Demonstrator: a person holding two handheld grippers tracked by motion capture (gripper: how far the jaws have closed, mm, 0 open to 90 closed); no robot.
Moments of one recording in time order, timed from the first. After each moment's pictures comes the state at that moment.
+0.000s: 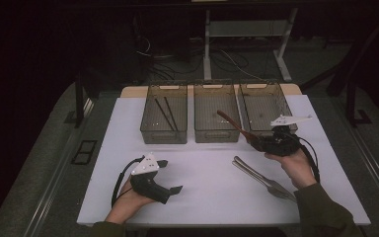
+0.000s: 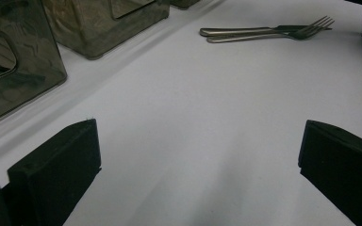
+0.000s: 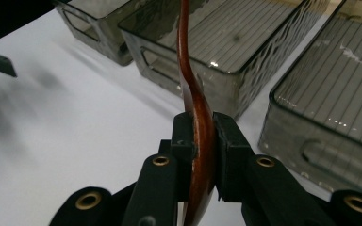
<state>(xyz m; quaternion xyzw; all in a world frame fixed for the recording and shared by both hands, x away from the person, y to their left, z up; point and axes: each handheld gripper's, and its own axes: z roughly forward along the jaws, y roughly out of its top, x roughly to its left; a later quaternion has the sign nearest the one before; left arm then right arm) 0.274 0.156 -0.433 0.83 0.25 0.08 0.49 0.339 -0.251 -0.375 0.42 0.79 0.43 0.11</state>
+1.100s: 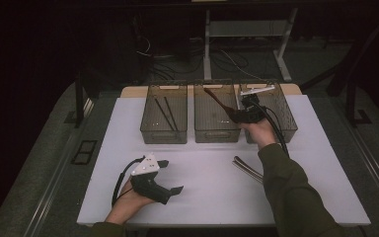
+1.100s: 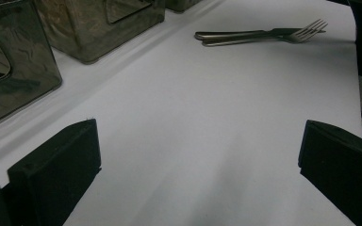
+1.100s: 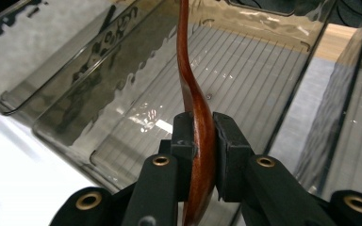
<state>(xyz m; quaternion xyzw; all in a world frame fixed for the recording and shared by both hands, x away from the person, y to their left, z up) 0.273 0.154 -0.432 0.83 0.25 0.08 0.49 0.441 -0.188 -0.372 0.48 0.77 0.39 0.13</state>
